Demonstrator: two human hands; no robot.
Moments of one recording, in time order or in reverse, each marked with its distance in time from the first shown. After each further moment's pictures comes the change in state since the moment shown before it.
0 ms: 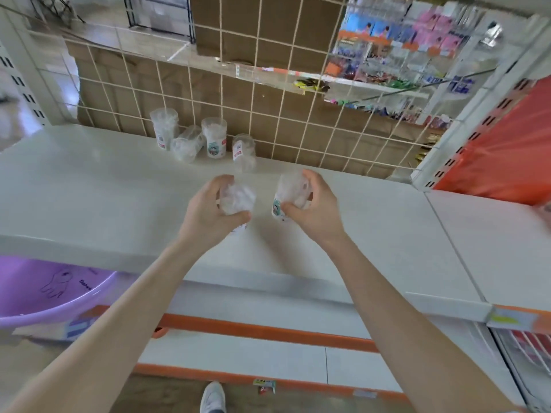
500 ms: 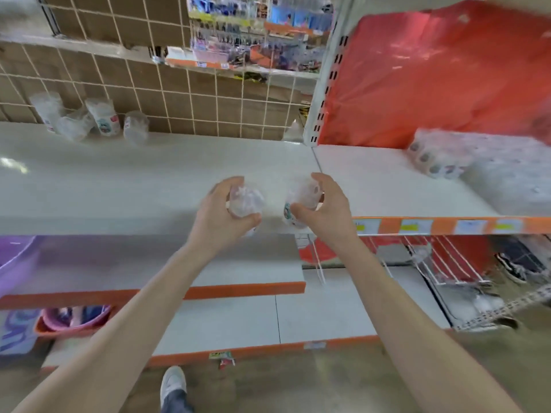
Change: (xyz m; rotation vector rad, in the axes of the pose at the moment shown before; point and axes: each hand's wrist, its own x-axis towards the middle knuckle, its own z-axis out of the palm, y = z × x) left_hand -0.143 0.116 0.162 -0.034 -0.169 0.140; right_hand -0.158 0.094 -0.192 -0.044 0.193 0.124
